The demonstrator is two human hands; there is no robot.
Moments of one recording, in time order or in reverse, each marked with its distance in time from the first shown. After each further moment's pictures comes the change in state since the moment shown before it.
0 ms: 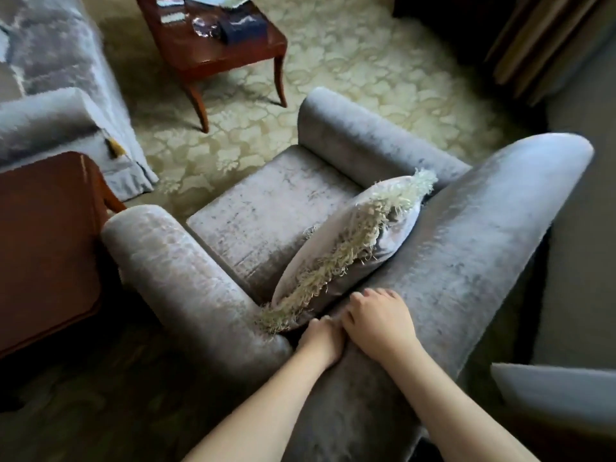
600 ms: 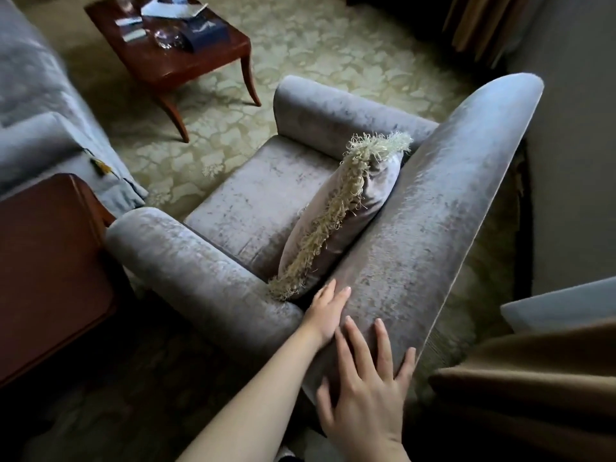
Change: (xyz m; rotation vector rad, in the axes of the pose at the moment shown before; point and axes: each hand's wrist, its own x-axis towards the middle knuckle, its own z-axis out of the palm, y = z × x) left_hand -0.047 -0.042 0.007 -0.401 -0.073 0.162; right_hand -0.178 -0.123 0.035 0.244 0.496 0.278
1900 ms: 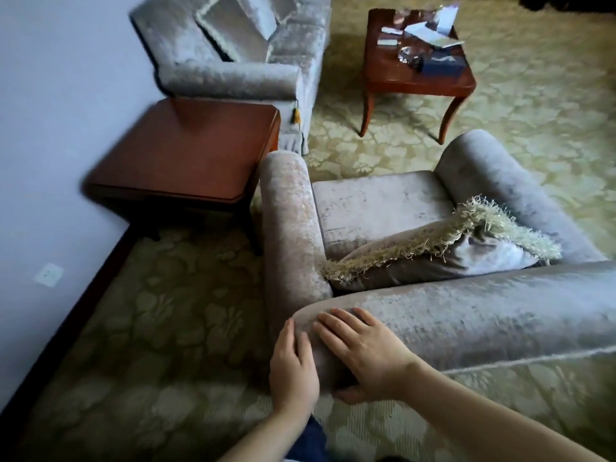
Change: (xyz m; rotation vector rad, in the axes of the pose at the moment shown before) left_hand -0.131 -0.005 0.115 -0.307 1.269 -0.233; right_hand 0.119 0.088 -0.021 -0.044 -0.561 -1.632
